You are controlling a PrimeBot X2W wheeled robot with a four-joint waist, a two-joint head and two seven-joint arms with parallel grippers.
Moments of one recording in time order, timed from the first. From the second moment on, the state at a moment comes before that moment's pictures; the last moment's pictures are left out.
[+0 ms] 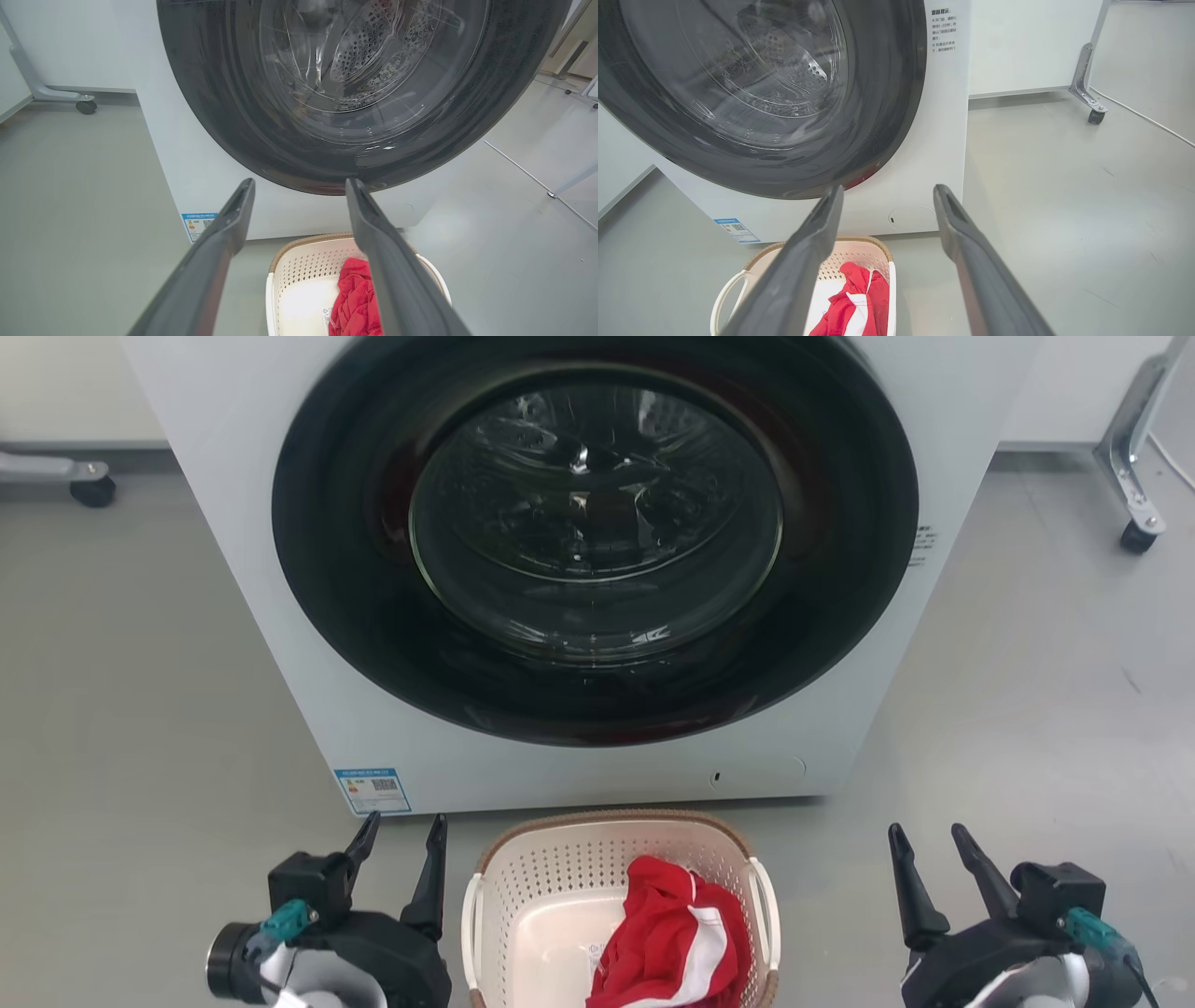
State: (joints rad) left arm -0.41 0.12 -0.39 0.68 -0.52 0.00 -0.25; right arm -0.34 -0.21 0.36 0.60 0.50 -0.01 -0.25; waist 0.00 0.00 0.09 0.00
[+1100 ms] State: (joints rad) left arm 0.03 0.20 -0.33 0.17 -0.47 0.11 -0.24; right arm 0.02 -0.25 0.32 0.21 0.42 -0.11 -0.25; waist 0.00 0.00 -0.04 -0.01
